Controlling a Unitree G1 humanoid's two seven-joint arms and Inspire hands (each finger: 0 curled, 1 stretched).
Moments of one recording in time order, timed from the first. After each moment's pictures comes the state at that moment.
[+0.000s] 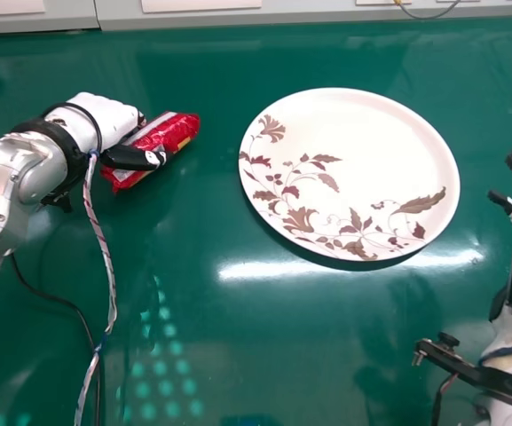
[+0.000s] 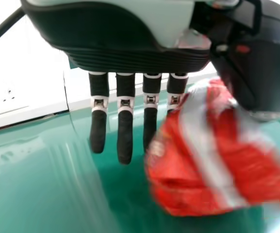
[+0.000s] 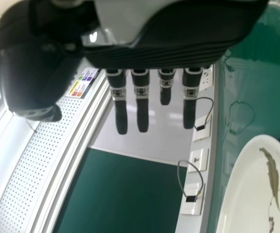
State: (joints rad) left arm -0.72 0.76 -0.33 0.27 0.91 -0.06 -0.49; right arm 0.42 0.08 -0.11 -0.72 -0.23 -0.07 -0.23
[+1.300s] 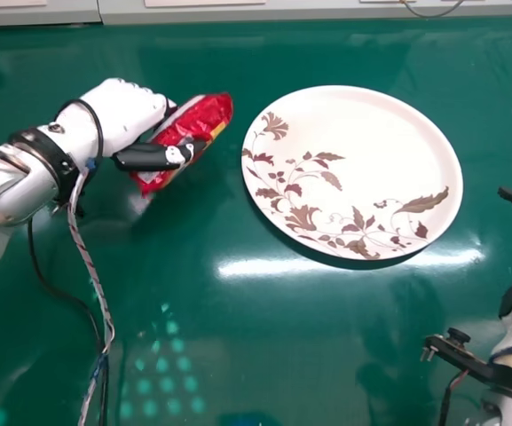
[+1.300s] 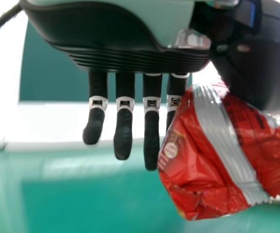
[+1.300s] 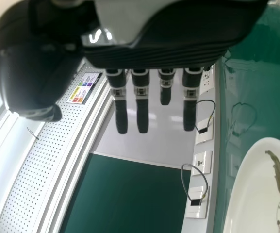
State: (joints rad) left arm -0.59 0.80 -0.18 0.05 0.69 -0.28 -0.27; right arm 0.39 0.06 -0.16 -0.71 -0.17 -0.08 -0.22
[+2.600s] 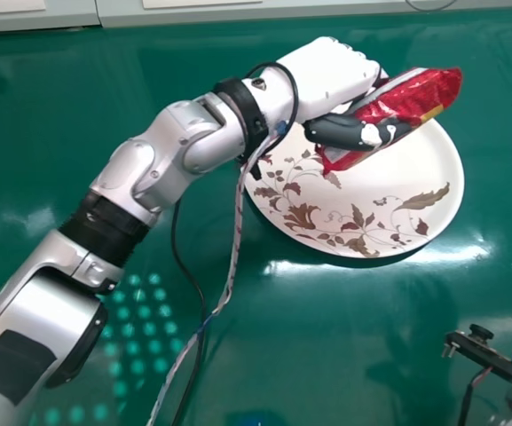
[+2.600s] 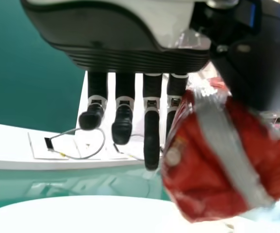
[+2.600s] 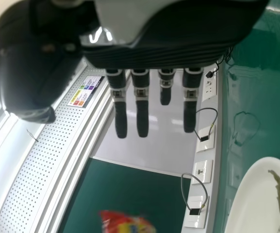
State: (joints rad) left arm -1.10 0.24 -0.49 0.57 0.84 -0.38 -0.14; right arm 0.37 0.05 -0.25 -0.77 -0.16 -0.02 -0.17
